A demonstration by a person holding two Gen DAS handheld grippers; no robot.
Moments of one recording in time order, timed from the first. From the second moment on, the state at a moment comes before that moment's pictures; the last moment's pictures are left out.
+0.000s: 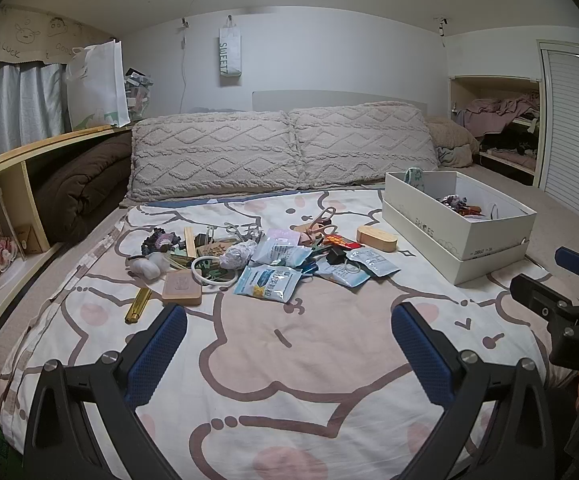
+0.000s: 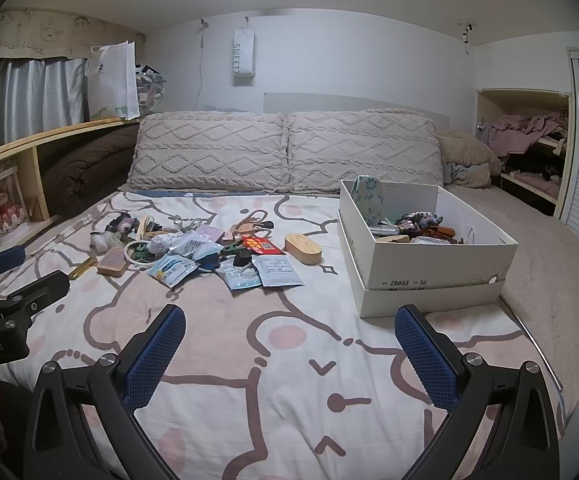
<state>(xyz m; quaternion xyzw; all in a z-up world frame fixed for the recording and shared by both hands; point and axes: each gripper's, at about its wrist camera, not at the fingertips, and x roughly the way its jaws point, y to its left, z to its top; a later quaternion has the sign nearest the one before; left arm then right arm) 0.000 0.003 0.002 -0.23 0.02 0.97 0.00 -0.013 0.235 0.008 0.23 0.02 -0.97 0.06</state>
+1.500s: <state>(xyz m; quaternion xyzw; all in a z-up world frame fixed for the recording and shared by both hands) 0.001 0.005 0.000 -0.23 0.02 0.97 0.00 -0.017 0.230 0.006 0.23 0.02 -0.97 0.05</state>
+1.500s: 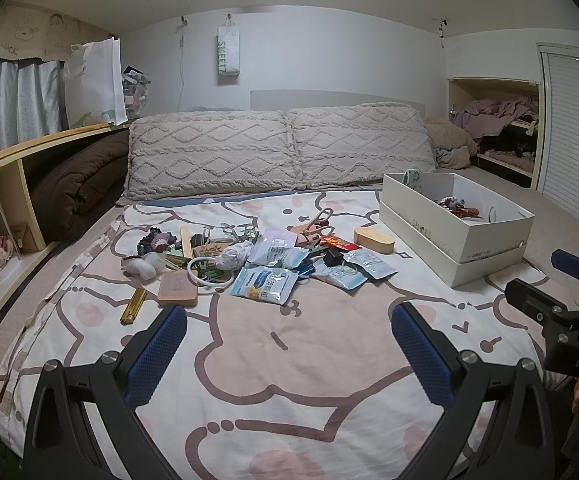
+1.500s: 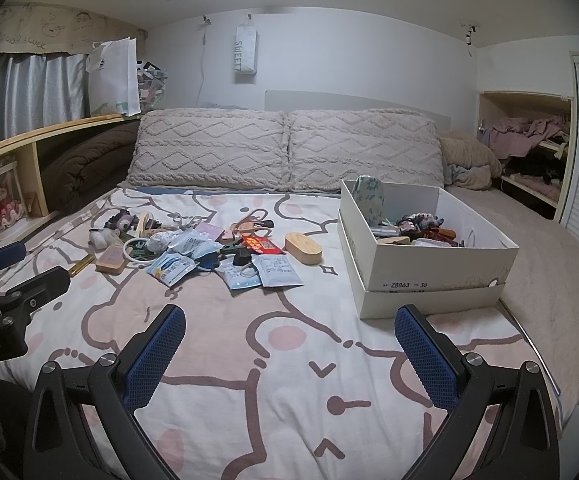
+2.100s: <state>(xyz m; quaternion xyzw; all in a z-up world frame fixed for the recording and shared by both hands) -0.037 -0.022 -0.030 -0.29 -0.02 0.96 -0.01 -0.050 0.212 -0.017 0.27 0.03 -0.96 0.08</state>
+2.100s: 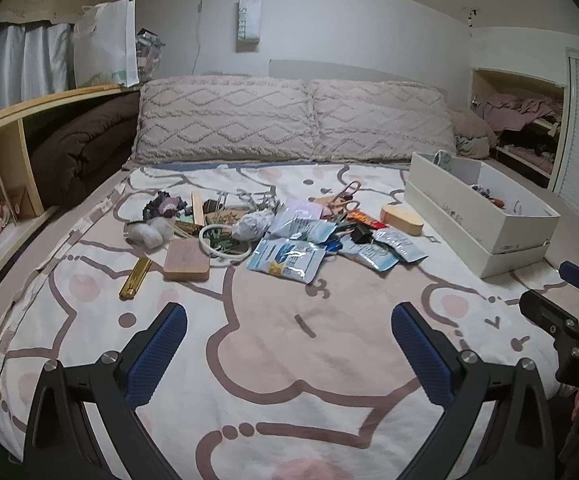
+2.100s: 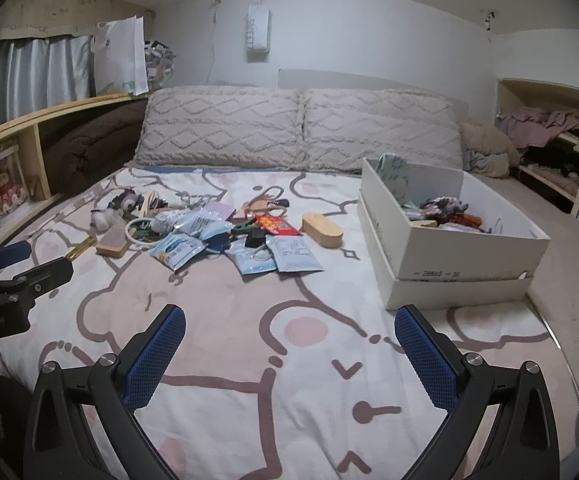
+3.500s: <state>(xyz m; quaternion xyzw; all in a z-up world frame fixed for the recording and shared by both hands) -0.213 -0.012 -0.095 -0.41 0.05 0.91 0.06 -0.158 0.186 -0.066 0.37 0.05 -0.92 0.15</state>
